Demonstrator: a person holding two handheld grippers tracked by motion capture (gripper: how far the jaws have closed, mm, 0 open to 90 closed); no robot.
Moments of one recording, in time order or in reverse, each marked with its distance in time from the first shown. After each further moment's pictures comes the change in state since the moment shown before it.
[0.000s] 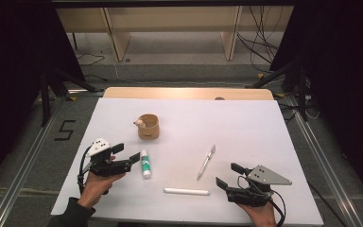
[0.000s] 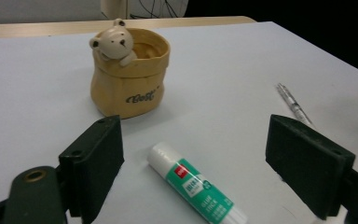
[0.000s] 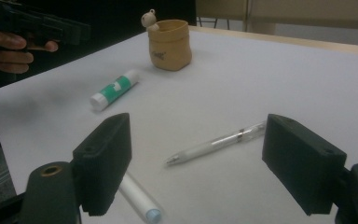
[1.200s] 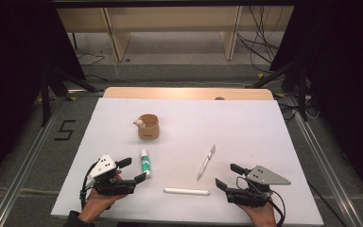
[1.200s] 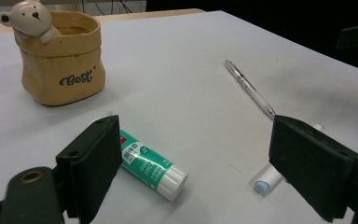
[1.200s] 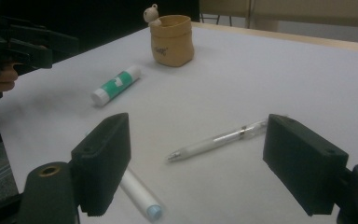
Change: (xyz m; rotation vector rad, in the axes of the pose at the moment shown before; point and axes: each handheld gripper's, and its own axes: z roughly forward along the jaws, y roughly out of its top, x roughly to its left) left arm -0.027 -0.035 -0.013 -0.019 -0.147 0.101; right arm 0.001 -0.001 0.001 0.018 0.008 -0.011
